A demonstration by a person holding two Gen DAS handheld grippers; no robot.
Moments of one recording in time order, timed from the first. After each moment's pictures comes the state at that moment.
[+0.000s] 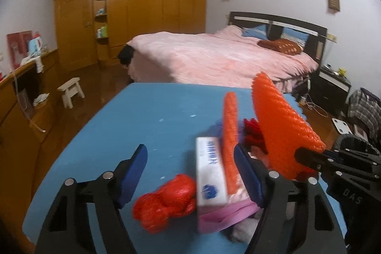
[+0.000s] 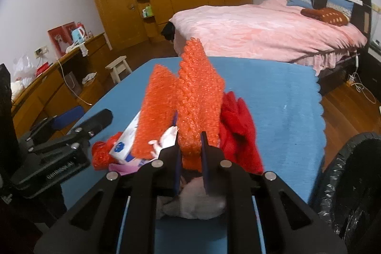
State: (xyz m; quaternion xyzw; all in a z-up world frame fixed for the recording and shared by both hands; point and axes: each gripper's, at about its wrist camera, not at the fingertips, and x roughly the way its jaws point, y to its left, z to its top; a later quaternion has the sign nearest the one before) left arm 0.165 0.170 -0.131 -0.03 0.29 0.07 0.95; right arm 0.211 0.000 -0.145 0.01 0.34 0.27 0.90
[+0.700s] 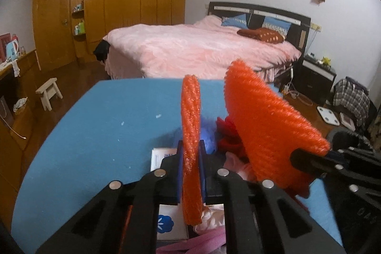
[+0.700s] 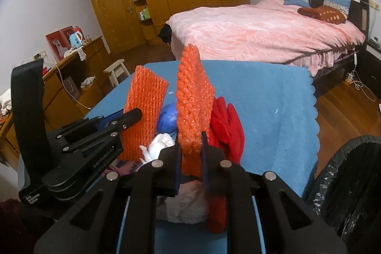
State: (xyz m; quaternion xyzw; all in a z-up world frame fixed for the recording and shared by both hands) left arm 0.206 0.149 -0.137 -0.03 0.31 0.01 0.95; right arm 0.221 -0.014 -0.141 0.02 0.34 0.27 0.90
